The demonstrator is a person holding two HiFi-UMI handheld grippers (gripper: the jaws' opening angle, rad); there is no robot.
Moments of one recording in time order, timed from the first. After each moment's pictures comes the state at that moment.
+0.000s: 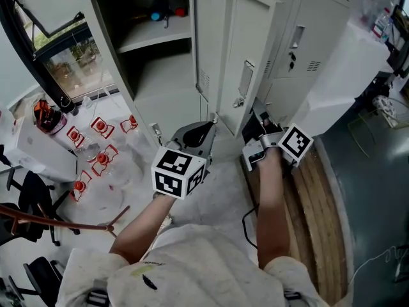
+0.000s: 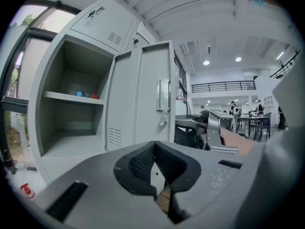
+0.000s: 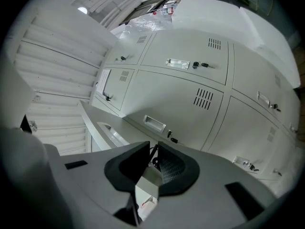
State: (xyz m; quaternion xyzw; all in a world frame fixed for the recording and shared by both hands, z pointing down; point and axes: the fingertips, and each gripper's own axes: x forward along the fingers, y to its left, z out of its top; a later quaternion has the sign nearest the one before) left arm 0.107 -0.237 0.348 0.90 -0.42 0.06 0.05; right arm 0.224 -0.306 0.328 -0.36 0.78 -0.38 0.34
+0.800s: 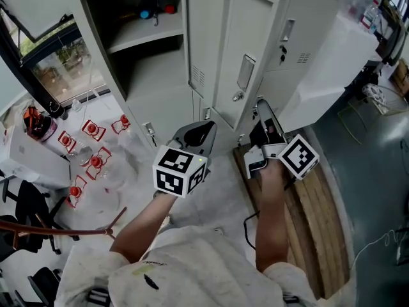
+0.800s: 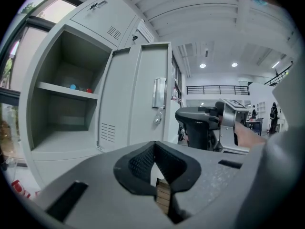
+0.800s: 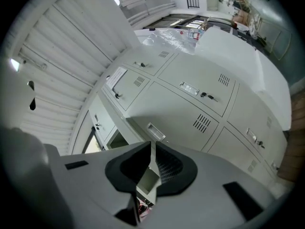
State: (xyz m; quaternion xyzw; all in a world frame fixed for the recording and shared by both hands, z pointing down) left arm 0.115 -0.232 0.355 0.92 -0.38 0.06 0.07; right arm 0.241 -0.257 0.302 -0.47 0.77 -0.28 0.32
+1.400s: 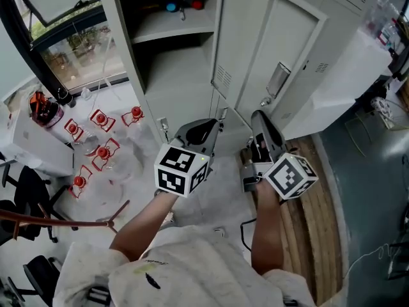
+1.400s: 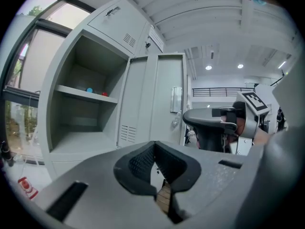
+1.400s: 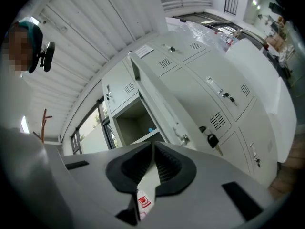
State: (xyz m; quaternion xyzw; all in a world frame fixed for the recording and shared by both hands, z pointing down) left arm 0.054 -0.242 0.351 0.91 -0.41 0.04 0.08; right arm 0.149 -0.240 0.296 -0.50 0.83 -0.19 0.20
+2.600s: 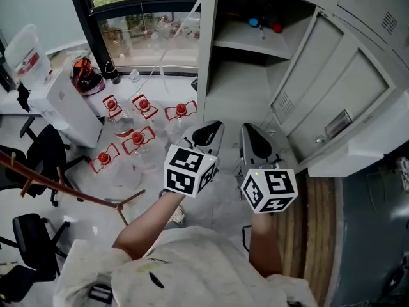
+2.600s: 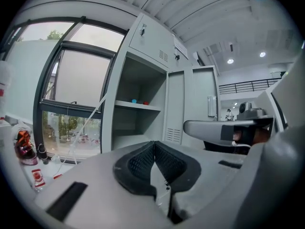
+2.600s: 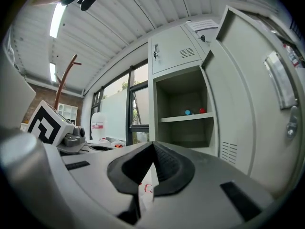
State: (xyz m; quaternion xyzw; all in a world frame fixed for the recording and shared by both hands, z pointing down) left arm -0.103 -0.250 0.345 0.83 -0.55 0.03 0.08; right arm -0.046 -0.245 0.309 -0.42 0.91 -0.02 0.00
